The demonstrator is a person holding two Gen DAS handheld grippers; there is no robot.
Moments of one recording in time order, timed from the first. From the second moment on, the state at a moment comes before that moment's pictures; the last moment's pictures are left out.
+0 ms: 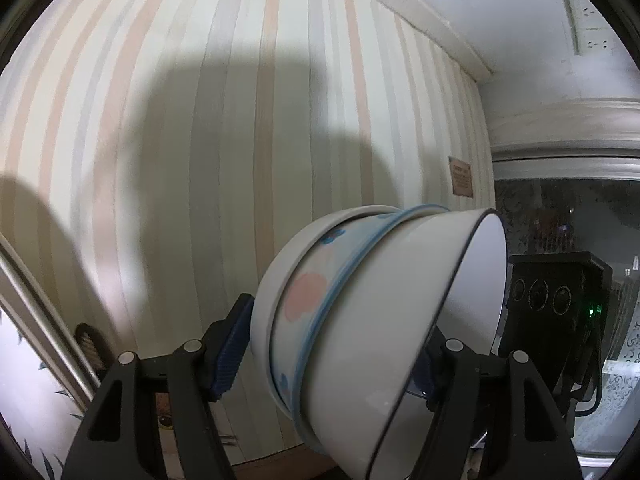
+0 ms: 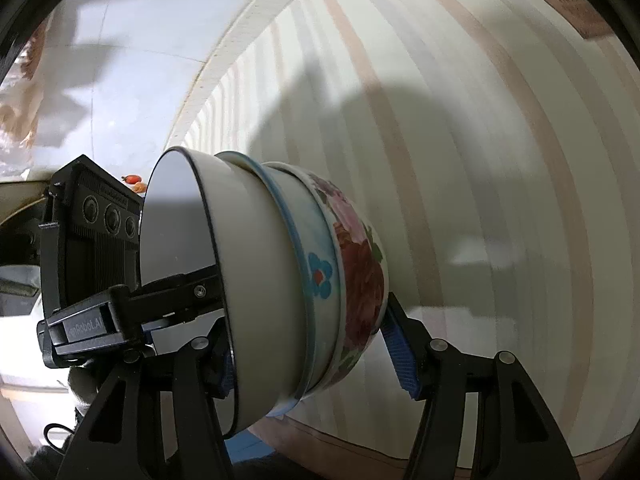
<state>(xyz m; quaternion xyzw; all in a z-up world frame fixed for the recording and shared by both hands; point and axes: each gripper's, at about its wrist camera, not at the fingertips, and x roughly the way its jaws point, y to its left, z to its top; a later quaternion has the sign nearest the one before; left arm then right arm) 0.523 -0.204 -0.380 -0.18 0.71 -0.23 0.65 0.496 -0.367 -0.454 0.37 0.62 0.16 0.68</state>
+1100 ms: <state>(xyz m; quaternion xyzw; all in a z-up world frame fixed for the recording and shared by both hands) 0.472 0.028 -0.322 -0.24 0.65 -0.13 0.71 0.507 -0.154 -0.399 0.28 0.63 0.29 0.66</state>
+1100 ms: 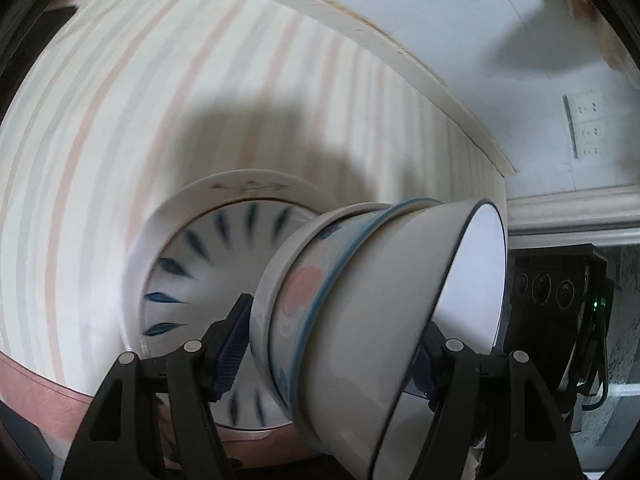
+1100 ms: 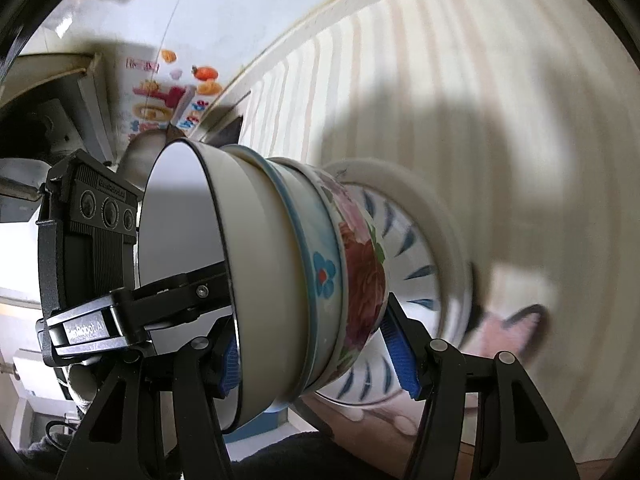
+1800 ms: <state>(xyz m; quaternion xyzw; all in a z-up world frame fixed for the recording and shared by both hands) 0.477 0.049 -0.360 -0.27 0.67 -0.12 0.68 0.511 -0.108 -0.433 0.27 0.67 0.27 0.64</state>
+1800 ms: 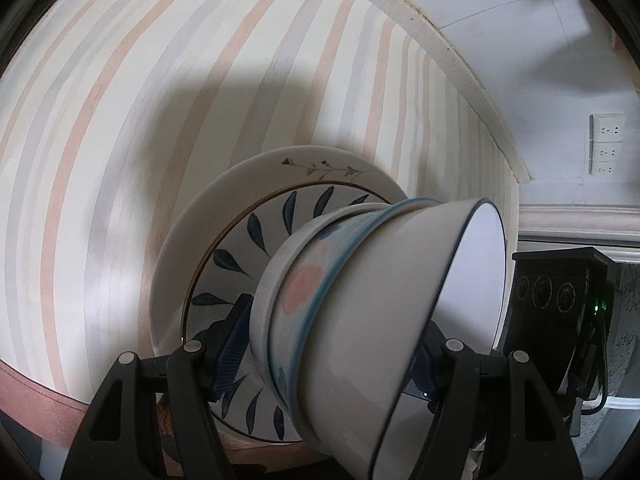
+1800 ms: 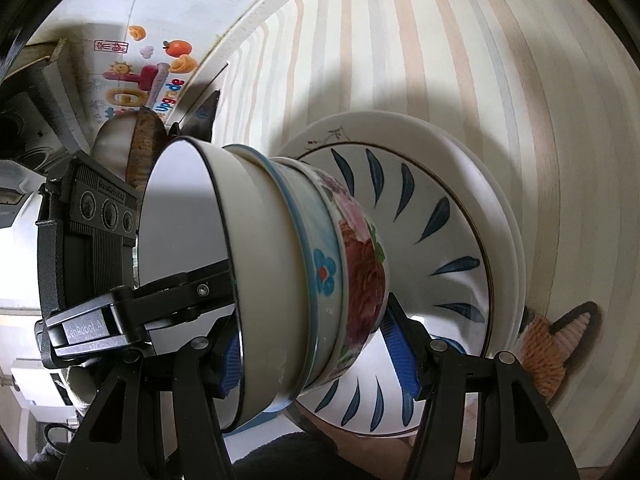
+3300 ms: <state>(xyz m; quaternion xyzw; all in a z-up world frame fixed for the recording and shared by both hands) 0.389 0.060 -0.212 -0.02 0.54 -0.03 0.84 0.422 -0.112 -0.270 0.10 0.56 0.09 0.81</state>
